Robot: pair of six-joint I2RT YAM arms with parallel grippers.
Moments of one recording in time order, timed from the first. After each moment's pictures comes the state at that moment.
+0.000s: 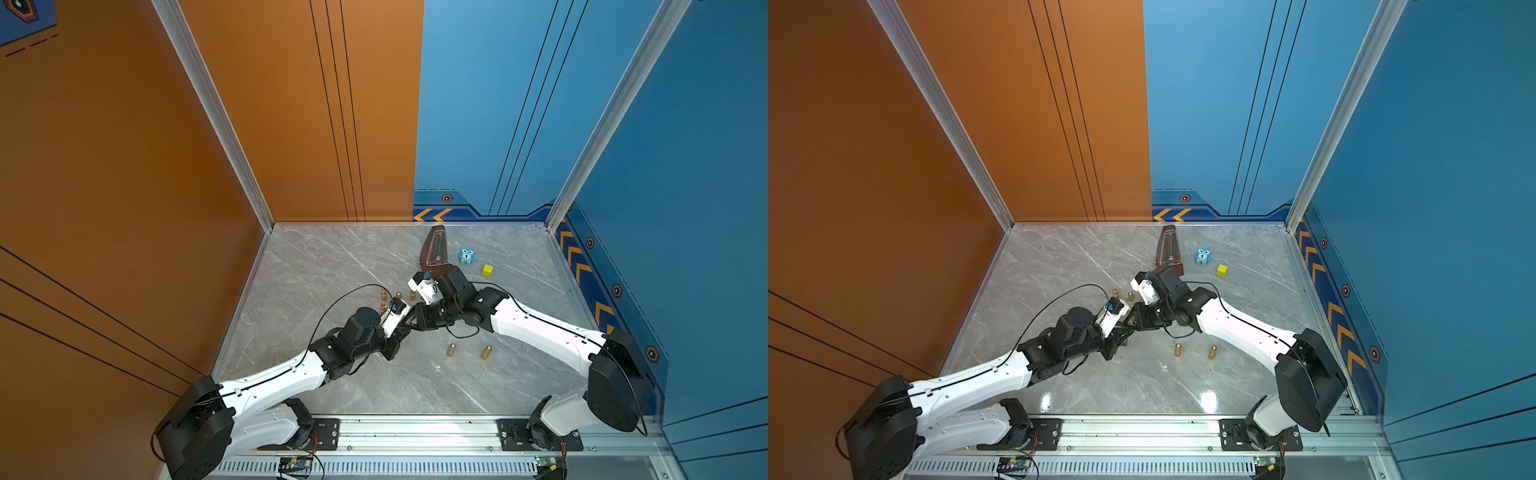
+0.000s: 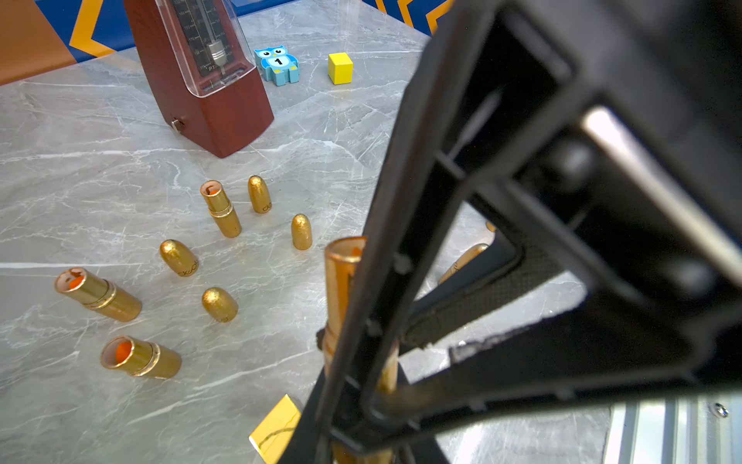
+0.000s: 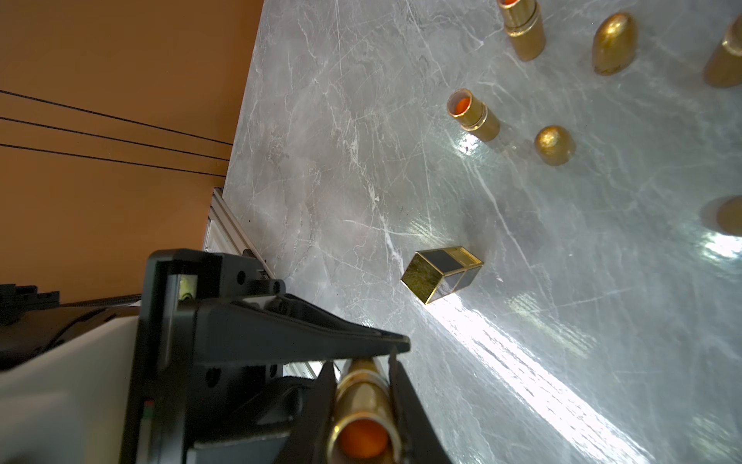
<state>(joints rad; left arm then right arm) -0.82 1.12 0.53 0.08 0.11 -0.10 0.76 1.51 1.10 -0.43 -0.52 0.58</state>
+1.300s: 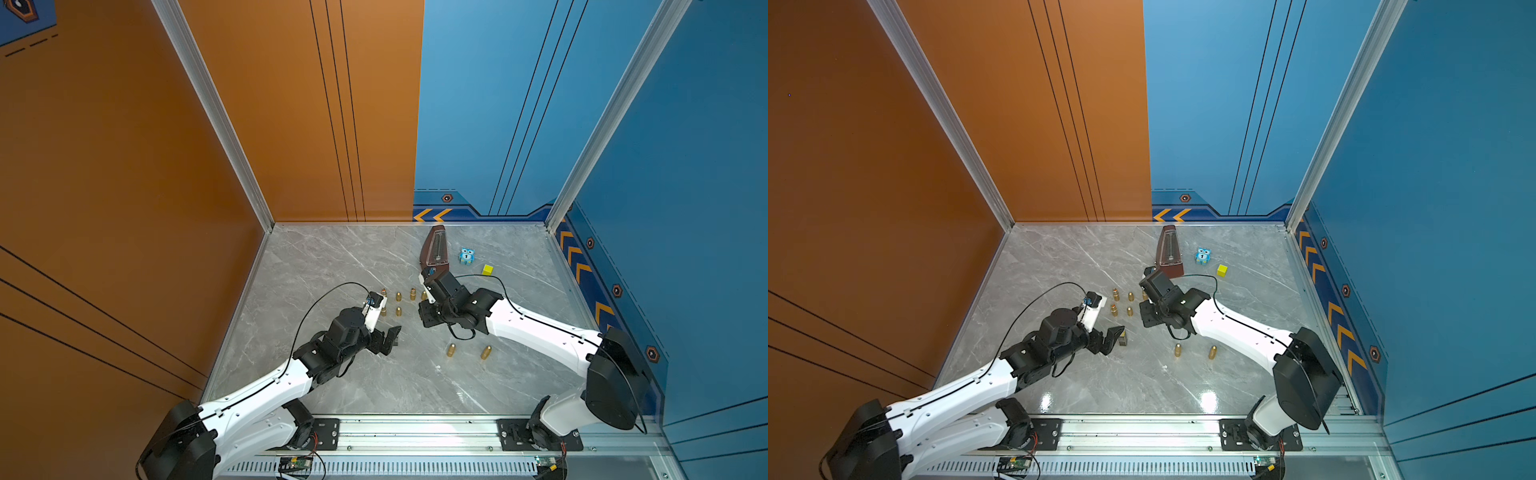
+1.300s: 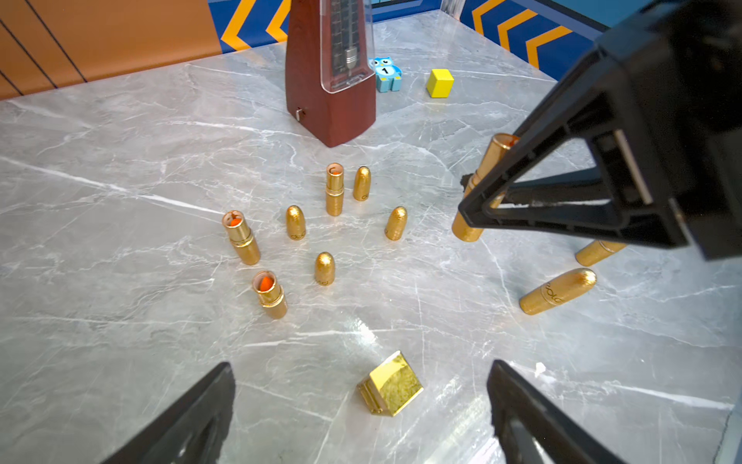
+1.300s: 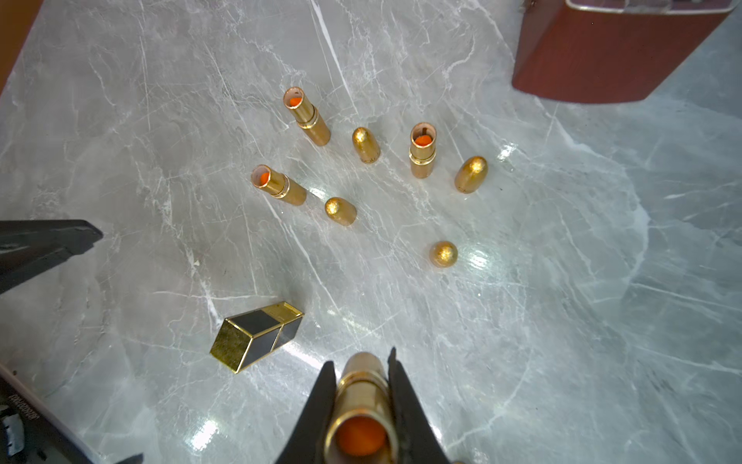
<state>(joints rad) -0.71 0.98 0.47 0.00 -0.05 -0.18 0.82 1.55 1.13 -0.52 0.08 0.44</state>
